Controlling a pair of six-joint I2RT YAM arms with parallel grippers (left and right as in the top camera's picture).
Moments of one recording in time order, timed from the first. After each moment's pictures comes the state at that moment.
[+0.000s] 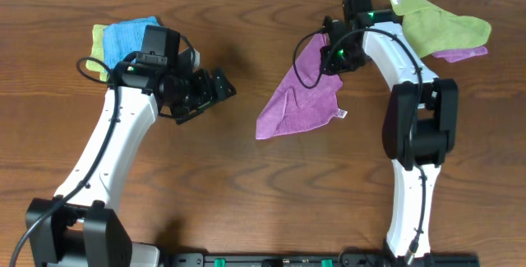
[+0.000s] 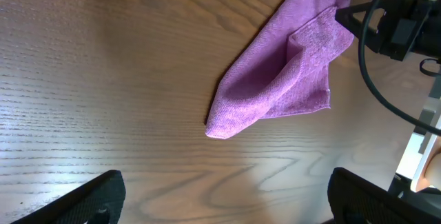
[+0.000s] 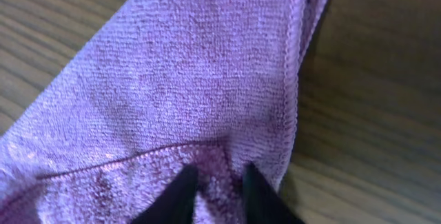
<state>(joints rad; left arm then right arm) -0.16 1.59 1.28 -0.90 0.49 -0.54 0.14 2.36 1.93 -0.96 -0.25 -0.13</state>
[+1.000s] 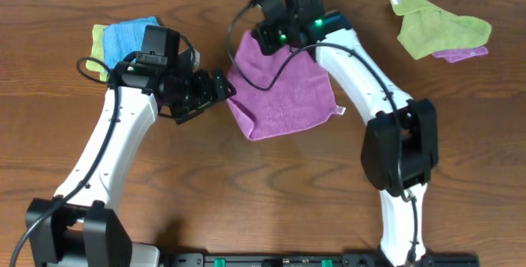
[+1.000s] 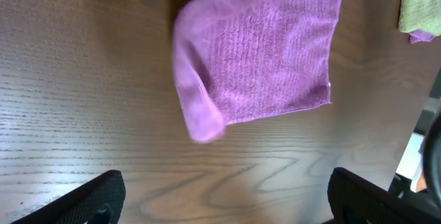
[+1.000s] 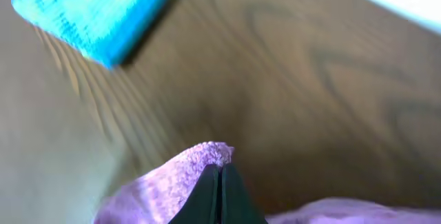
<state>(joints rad) -0.16 1.59 1.28 -0.89 0.49 -0.54 0.42 2.21 1.93 -0.52 -0.40 -0.09</state>
